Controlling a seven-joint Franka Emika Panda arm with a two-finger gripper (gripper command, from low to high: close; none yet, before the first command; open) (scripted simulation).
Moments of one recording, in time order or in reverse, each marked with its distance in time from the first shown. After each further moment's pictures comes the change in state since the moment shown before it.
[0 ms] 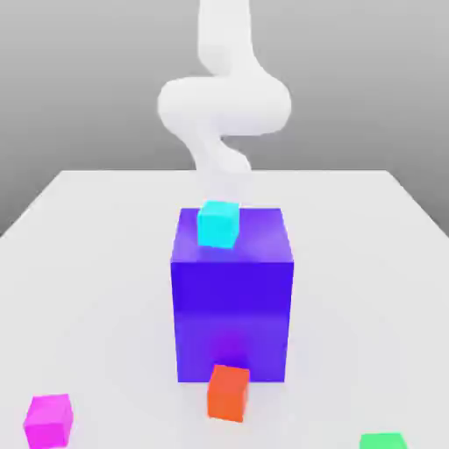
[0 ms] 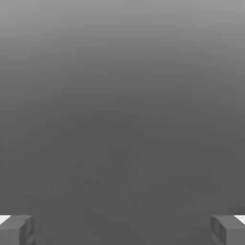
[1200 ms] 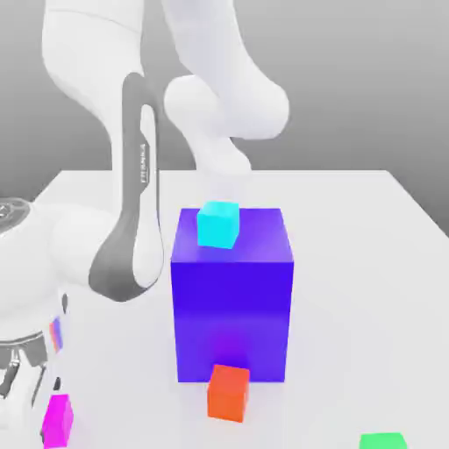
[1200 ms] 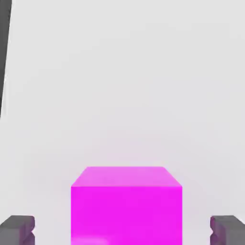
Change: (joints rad) arm -0.417 1.207 -0.012 0.019 0.001 0.454 0.915
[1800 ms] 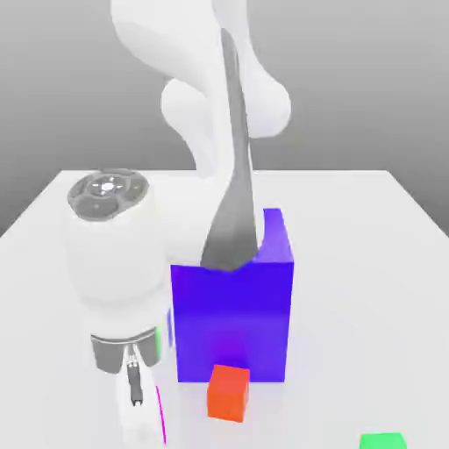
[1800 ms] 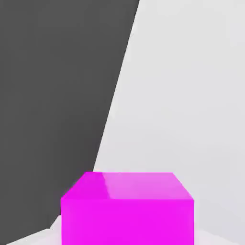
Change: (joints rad) arm 0.280 -0.149 0.140 0.035 -0.064 -0.208 0.215
